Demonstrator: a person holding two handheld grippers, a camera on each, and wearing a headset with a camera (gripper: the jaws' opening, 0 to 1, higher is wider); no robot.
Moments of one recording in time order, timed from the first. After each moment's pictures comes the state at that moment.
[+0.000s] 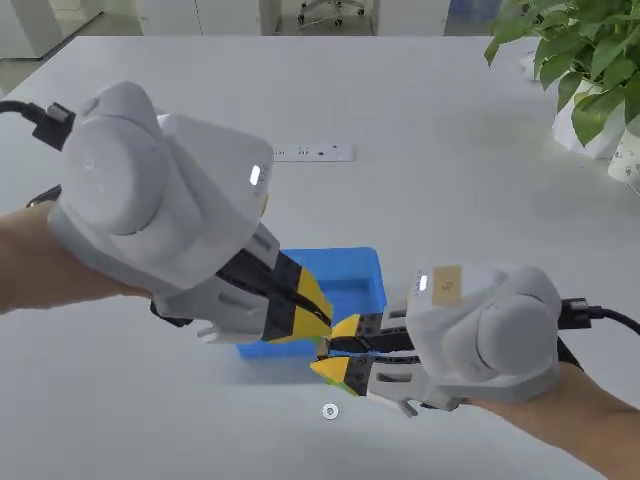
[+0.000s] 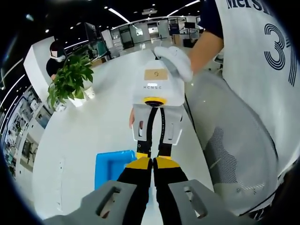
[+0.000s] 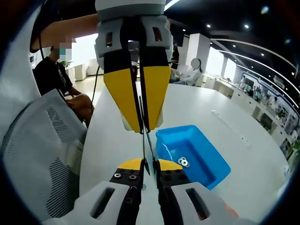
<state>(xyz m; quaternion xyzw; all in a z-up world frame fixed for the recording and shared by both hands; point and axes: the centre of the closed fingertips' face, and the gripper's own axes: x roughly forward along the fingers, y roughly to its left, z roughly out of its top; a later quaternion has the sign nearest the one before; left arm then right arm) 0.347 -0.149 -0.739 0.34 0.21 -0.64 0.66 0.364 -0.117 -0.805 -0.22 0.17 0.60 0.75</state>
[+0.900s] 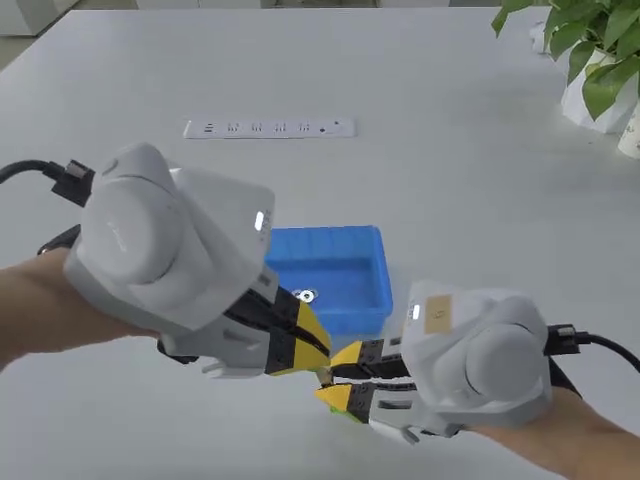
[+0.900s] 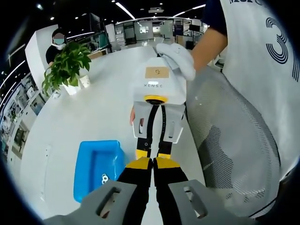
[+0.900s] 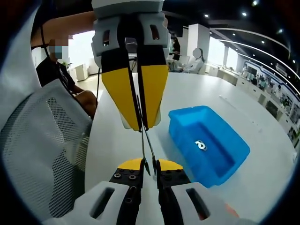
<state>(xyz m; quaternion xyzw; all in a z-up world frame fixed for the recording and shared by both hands) 0.338 -0.147 -0.778 0.31 0.25 -0.64 0.66 0.346 -0.120 -0.846 -0.21 0.22 0.61 0.73</state>
